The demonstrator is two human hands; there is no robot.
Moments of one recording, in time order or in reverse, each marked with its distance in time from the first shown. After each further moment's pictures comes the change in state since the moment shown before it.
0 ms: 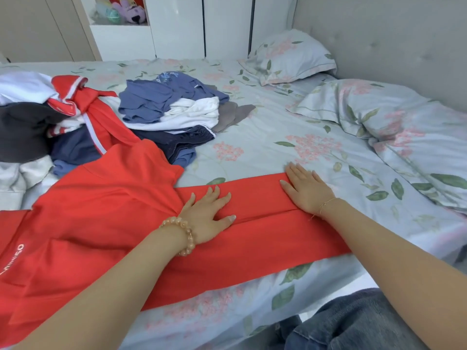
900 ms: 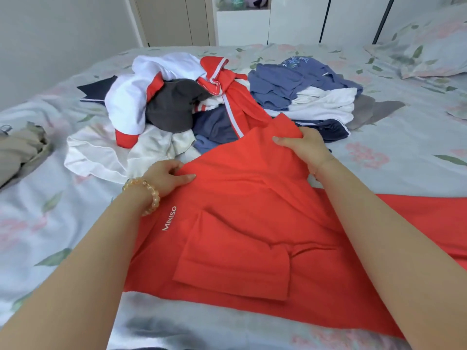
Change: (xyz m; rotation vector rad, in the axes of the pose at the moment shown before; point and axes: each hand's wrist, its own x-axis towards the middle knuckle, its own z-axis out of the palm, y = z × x) left_hand -0.125 -0.259 -0.106 -0.481 0.500 -0.567; right_hand 0.119 -0.294 -0.003 1.243 -0.009 -0.122
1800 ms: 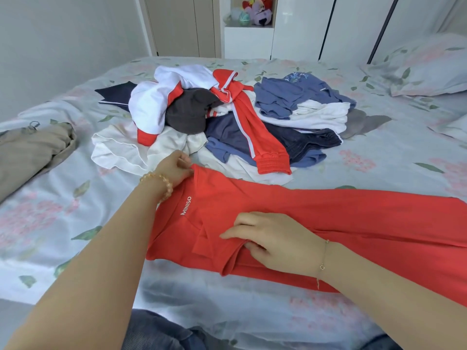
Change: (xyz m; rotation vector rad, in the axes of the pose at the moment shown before) left_hand -0.003 -0.016 -0.012 -0.054 0.081 0.040; right_hand -0.202 -0.002 0.035 -0.886 -0.682 -0.928
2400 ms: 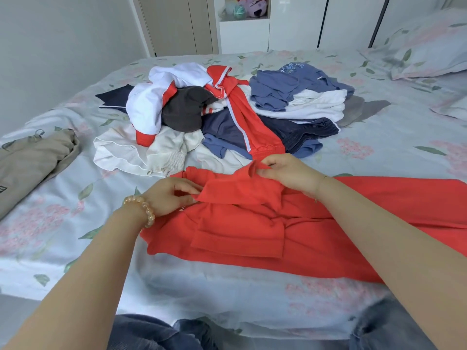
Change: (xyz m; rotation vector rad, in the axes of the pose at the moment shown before) left_hand -0.076 0.013 -0.010 0.087 -0.339 0.276; right_hand 0.030 0.088 -0.033 0.708 0.235 0.667
